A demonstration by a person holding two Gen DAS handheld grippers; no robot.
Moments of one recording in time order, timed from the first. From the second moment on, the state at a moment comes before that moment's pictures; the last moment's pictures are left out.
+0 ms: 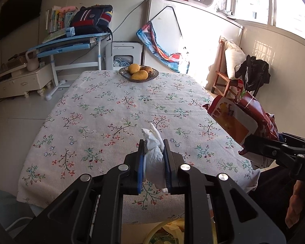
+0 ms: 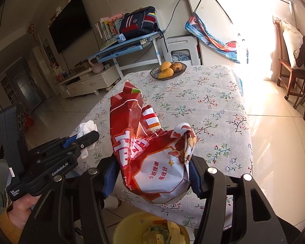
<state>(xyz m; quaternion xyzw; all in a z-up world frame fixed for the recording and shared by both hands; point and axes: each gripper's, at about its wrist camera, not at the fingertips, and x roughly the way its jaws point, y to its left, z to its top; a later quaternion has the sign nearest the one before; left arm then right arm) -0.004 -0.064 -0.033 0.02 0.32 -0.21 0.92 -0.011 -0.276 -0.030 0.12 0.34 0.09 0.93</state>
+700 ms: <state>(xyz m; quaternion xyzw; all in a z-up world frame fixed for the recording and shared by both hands) -0.049 -0.065 -0.045 0.02 0.33 -0.22 0.92 -0.051 -0.268 -0.040 0.11 0.35 0.09 0.92</state>
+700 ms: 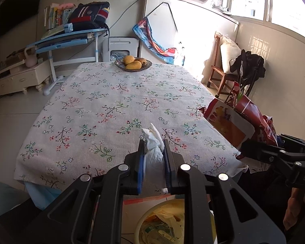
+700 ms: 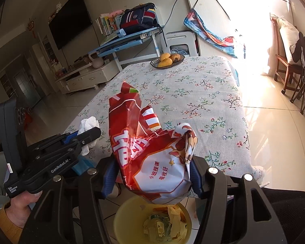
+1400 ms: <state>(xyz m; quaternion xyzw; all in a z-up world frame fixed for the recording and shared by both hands) -0.078 -0.062 -0.055 0.03 0.34 -0.22 0.91 -0.085 -0.266 -0.052 0.12 0.38 0.09 0.91</state>
